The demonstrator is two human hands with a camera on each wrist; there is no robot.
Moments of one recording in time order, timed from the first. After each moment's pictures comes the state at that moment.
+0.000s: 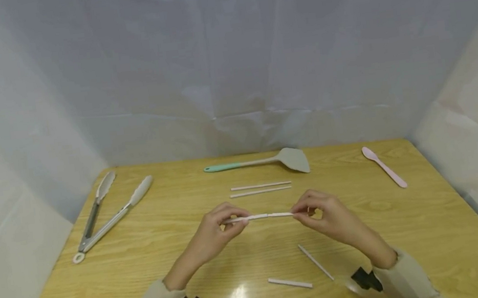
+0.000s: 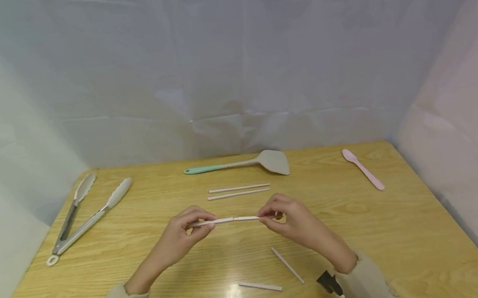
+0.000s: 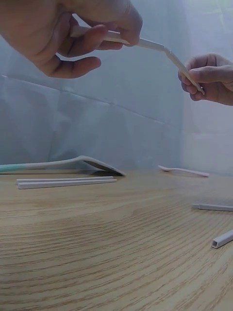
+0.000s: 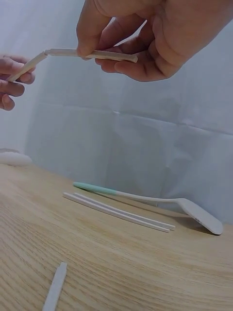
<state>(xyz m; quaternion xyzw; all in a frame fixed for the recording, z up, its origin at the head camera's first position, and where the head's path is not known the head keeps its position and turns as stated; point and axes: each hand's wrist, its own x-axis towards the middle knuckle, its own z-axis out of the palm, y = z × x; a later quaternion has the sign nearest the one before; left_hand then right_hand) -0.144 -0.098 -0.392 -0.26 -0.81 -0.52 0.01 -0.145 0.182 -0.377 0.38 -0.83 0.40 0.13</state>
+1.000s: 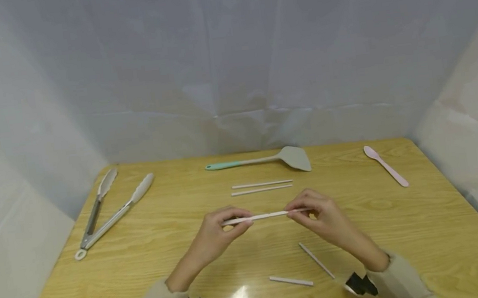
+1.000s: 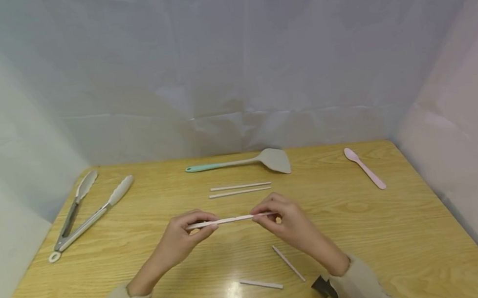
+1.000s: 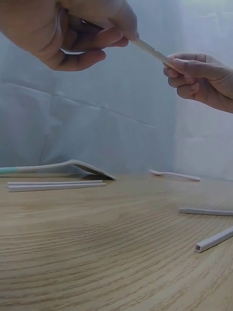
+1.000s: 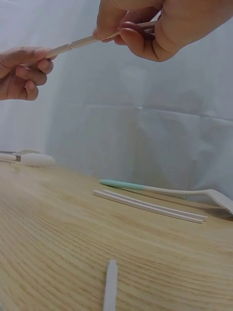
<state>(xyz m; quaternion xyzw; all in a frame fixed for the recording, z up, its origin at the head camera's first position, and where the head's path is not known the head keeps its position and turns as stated) -0.136 -0.096 -0.389 -0.25 -0.80 -0.54 0.00 -0.140 0.164 -0.383 0.36 -0.79 0.46 0.17</state>
